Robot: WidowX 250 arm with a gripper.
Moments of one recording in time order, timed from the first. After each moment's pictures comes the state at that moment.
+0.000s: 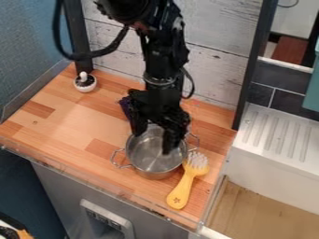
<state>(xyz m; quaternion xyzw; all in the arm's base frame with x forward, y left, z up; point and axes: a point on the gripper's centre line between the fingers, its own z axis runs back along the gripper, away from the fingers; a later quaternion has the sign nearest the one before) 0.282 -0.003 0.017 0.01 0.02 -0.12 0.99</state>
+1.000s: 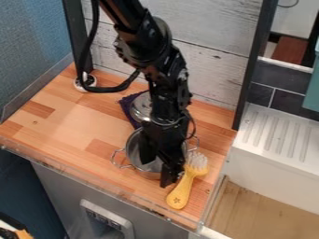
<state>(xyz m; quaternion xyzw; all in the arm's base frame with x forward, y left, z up) 0.272 -0.010 -0.041 0.00 0.04 -0.24 0.97</state>
